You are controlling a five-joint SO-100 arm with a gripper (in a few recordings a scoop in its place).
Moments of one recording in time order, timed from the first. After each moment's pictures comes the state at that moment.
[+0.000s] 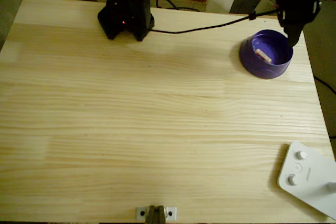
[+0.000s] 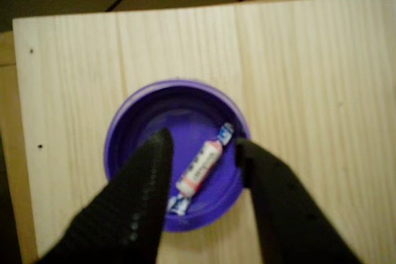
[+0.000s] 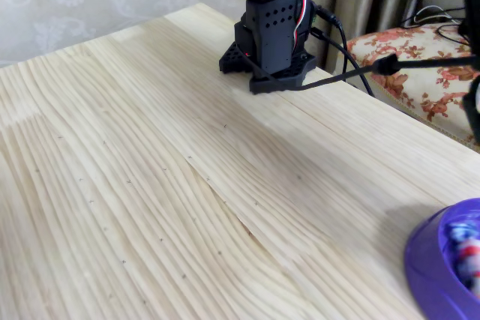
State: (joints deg) arm -84.7 76.8 90.3 49.7 0.2
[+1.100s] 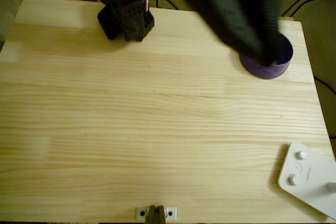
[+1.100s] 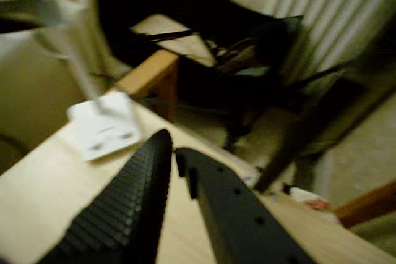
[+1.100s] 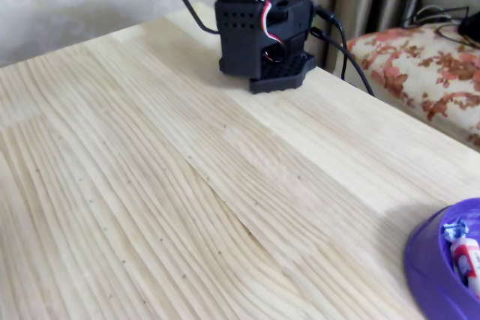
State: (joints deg) arm -34.3 127.7 104.6 51.0 -1.3
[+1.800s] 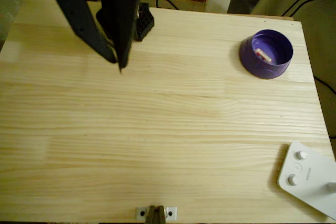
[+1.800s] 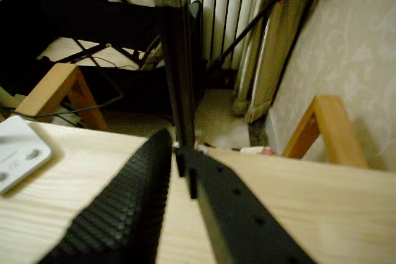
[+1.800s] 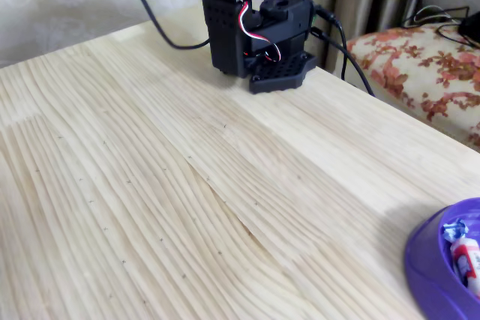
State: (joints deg) arm -15.8 150.4 127.7 51.0 5.1
